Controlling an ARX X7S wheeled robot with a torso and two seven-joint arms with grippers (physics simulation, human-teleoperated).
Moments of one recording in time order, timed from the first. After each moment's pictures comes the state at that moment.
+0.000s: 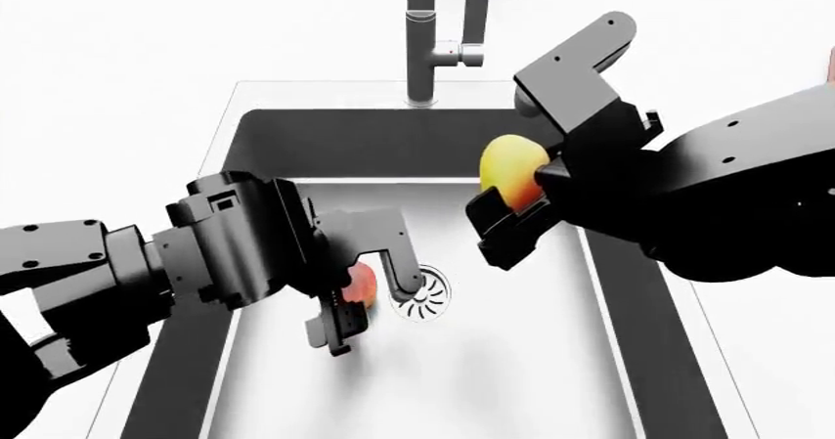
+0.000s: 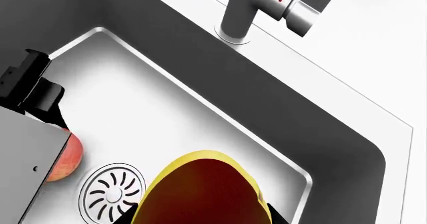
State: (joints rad) left arm -1.53 -0.36 1.60 -0.24 -0.70 -1.06 0.51; right arm 1.83 0.75 -1.48 -0.17 1.81 0.86 0.57
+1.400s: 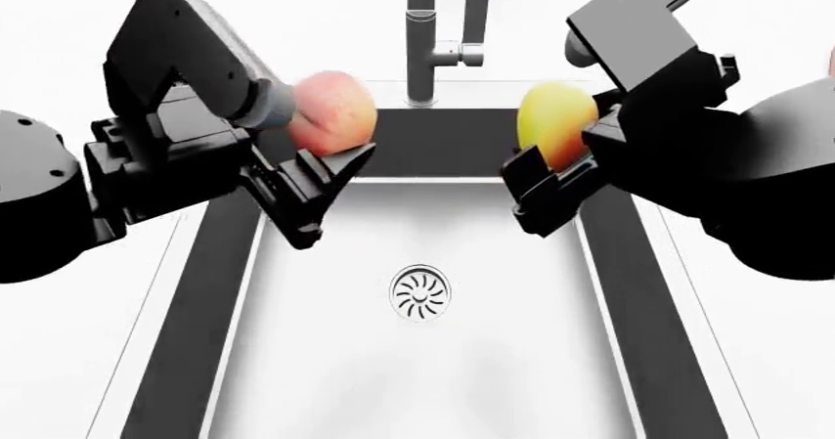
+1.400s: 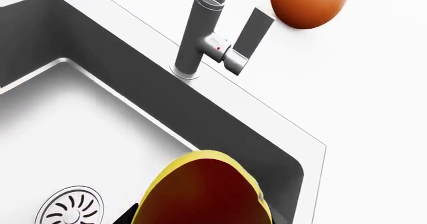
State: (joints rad) left arm -1.38 -0.85 0.72 0.36 -1.29 -0.93 0.03; right arm 1.94 0.84 -1.42 -0.27 1.82 0.91 0.67
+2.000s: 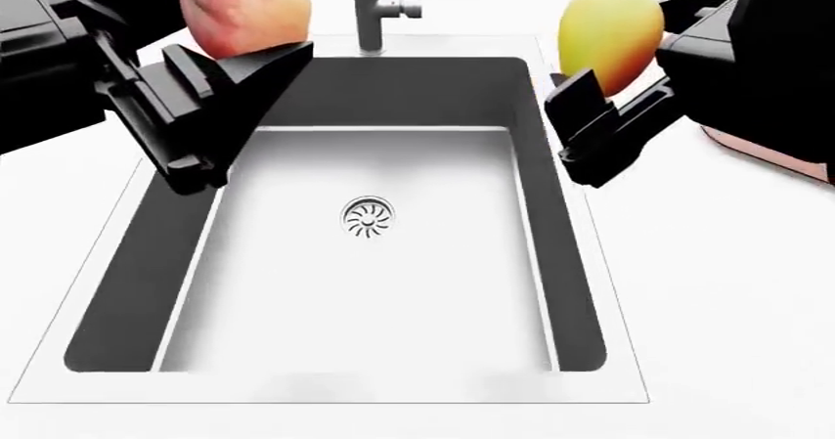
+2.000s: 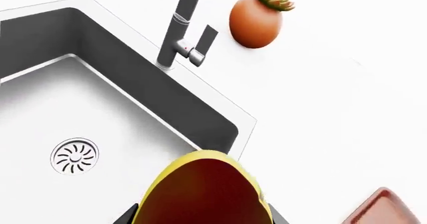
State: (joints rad) left arm -1.55 -0.98 0.56 0.39 -1.50 -0.97 0.03; right arm 2.16 0.88 -1.34 -0.30 1.92 1.04 0.69
